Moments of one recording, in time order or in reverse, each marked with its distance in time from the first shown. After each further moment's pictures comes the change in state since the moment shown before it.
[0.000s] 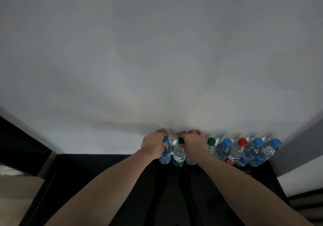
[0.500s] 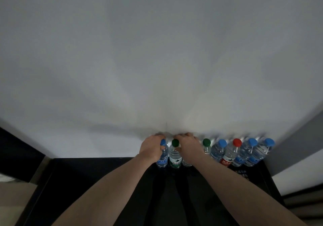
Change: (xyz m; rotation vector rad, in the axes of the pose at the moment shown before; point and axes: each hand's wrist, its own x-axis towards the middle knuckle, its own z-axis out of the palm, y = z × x) left_hand 0.004 0.007 0.015 -0.031 0.004 -0.021; right_hand -0.003 0.007 0.009 0.131 -0.062 0.022
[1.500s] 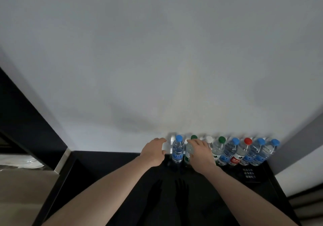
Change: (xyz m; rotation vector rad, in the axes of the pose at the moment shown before) left_hand -0.087 -0.089 -0.047 -0.093 -0.078 0.010; right_hand -0.072 -0.114 -0.015 0.072 0.019 0.257
